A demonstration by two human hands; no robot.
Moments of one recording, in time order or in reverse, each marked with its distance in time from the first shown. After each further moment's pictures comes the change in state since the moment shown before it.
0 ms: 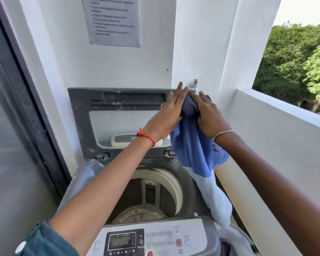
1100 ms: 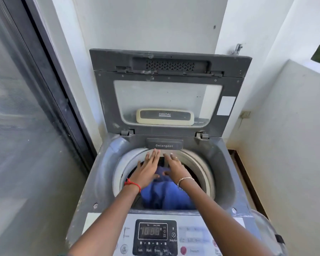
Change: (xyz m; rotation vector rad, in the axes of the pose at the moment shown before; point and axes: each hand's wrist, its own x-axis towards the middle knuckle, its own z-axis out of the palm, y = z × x) left_hand -0.207 -0.164 0.120 0.070 -0.630 -0.601; right_hand -0.064 -0.026 0.305 0.123 -0.745 0.186
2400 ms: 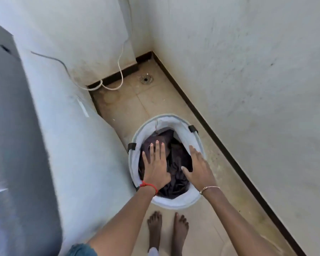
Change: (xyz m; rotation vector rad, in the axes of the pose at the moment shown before) left_hand 0.091 0.362 0.431 0.237 -0.357 0.211; right_hand -0.255 0.508 0.158 0.236 0.163 0.654
